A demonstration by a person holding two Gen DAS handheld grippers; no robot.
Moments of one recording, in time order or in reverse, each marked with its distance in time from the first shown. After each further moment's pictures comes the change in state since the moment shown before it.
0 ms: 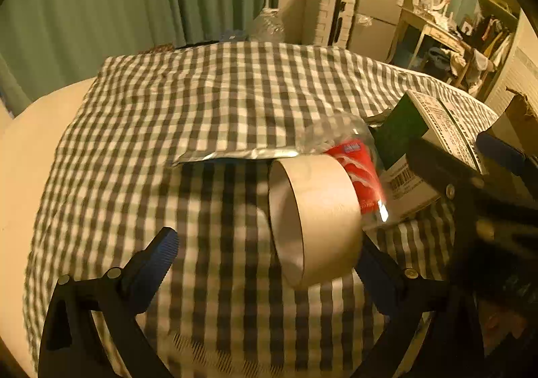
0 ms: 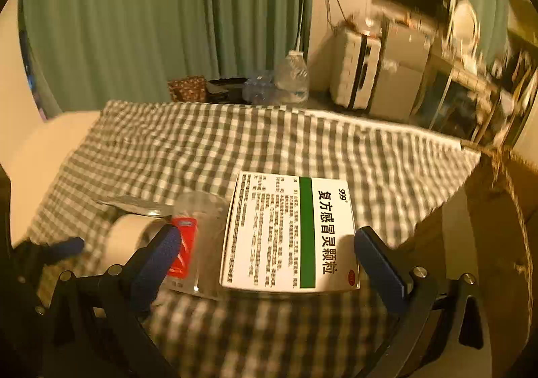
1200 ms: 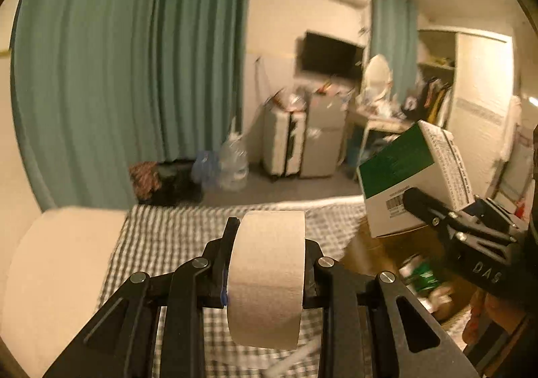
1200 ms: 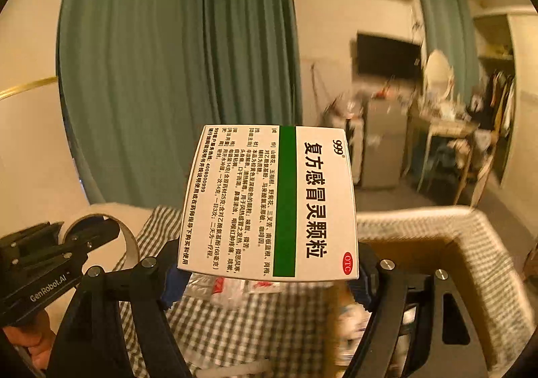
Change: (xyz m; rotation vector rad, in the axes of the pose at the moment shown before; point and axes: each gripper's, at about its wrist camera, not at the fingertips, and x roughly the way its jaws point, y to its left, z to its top) left arm -0.281 -0.028 0.018 0.066 -0.509 -0.154; right arm -0.247 -0.045 0.042 0.093 -0.370 0.031
